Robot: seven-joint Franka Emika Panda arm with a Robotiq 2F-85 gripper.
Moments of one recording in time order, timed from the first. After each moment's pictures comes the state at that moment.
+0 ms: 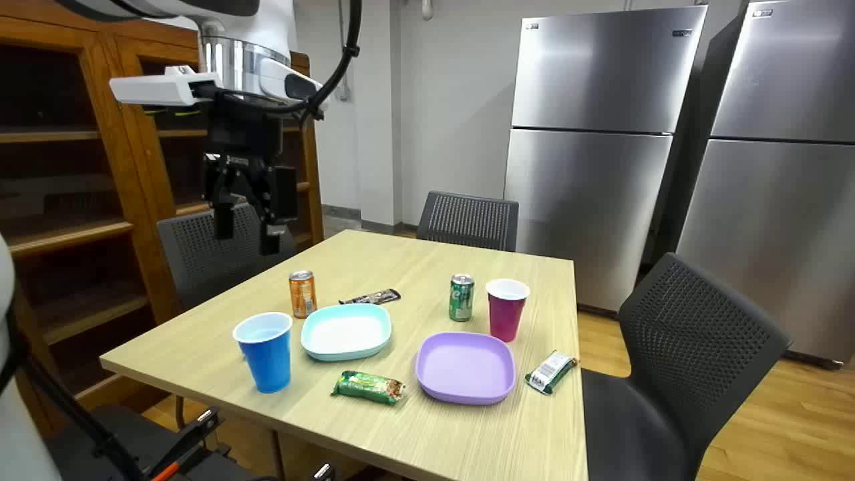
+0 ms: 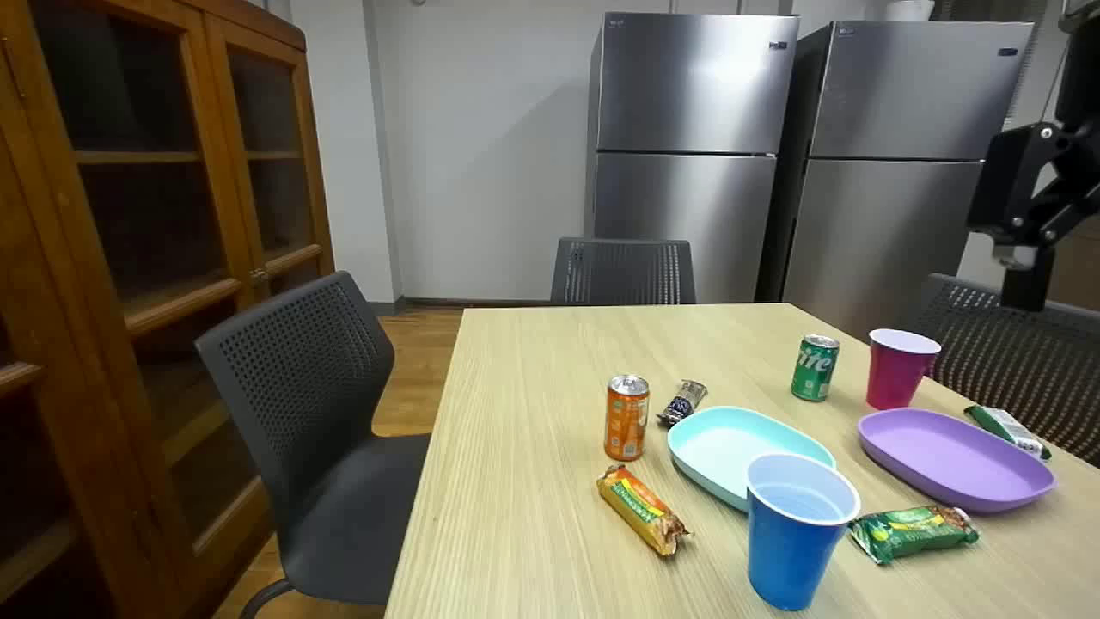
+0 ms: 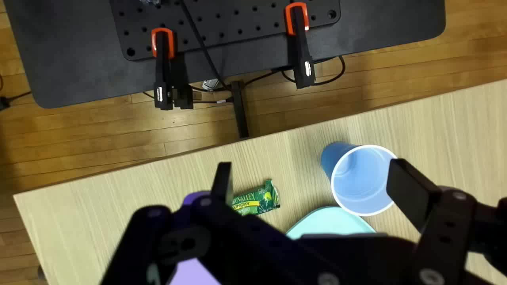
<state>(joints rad) 0.02 -0.72 0.04 -2.79 0.05 1.91 0.13</state>
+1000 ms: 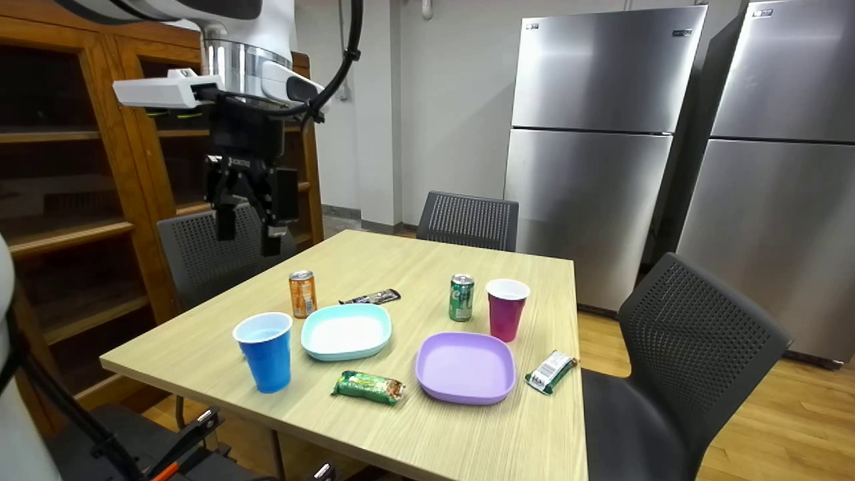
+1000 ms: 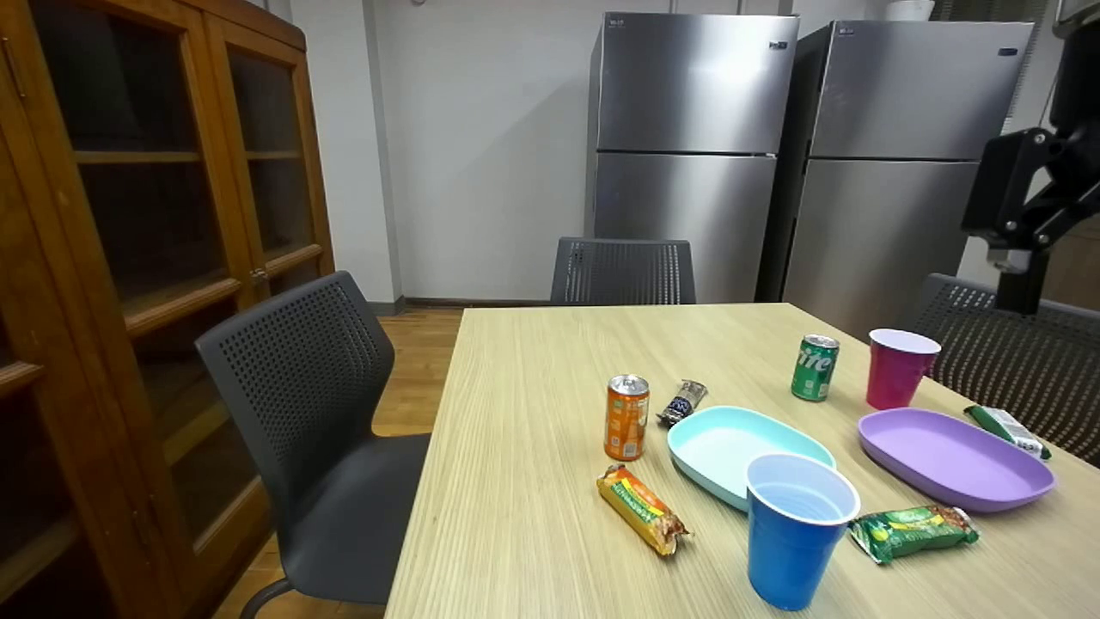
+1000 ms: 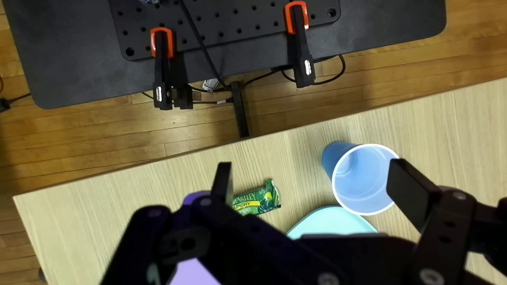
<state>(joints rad) 0.02 -0.70 0.04 -2.79 0.05 1.92 0.14</state>
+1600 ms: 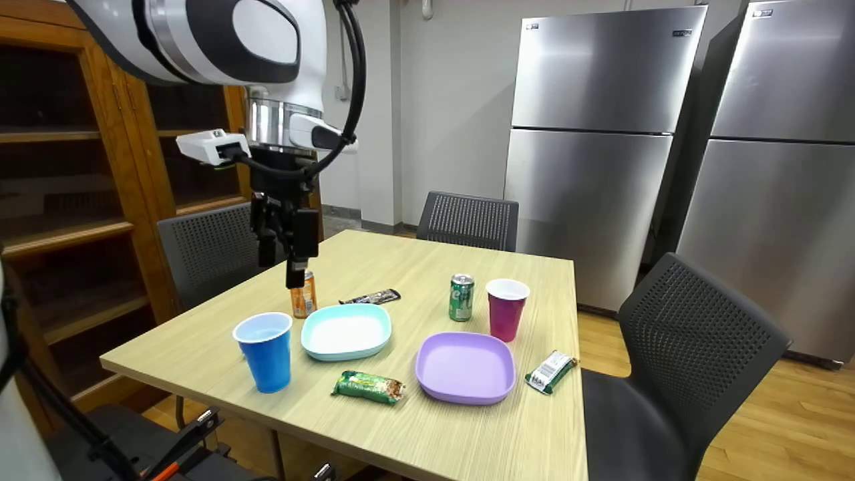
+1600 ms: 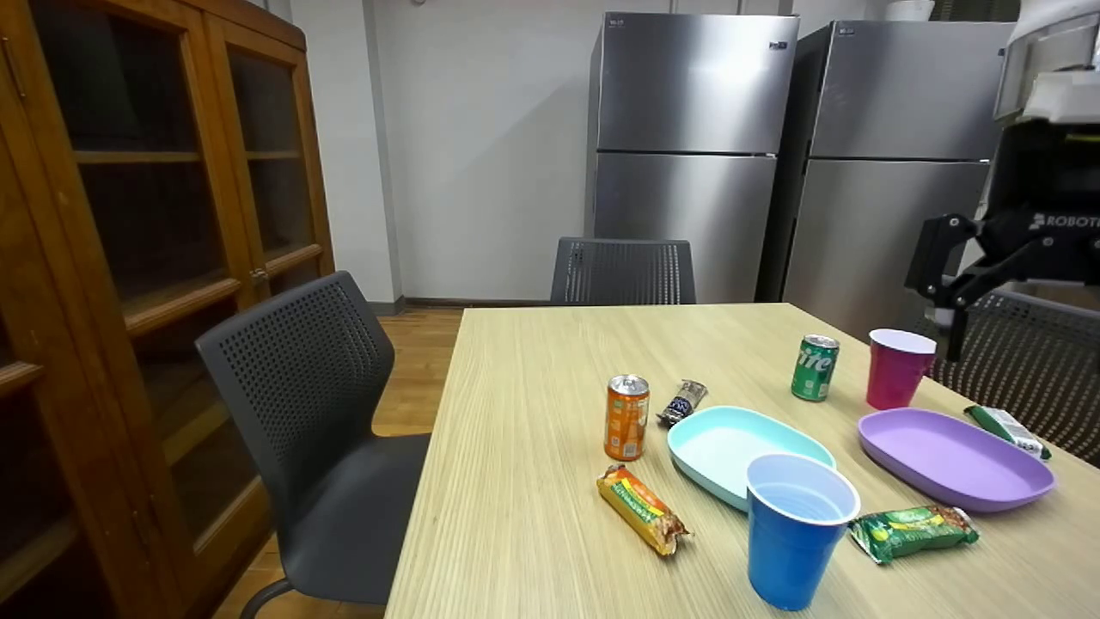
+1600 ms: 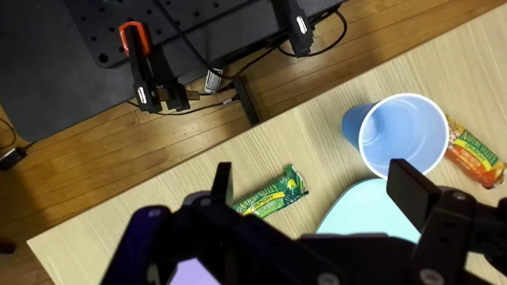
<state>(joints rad) -0.02 -0.50 0.04 -2.79 0.06 2.13 0.33</state>
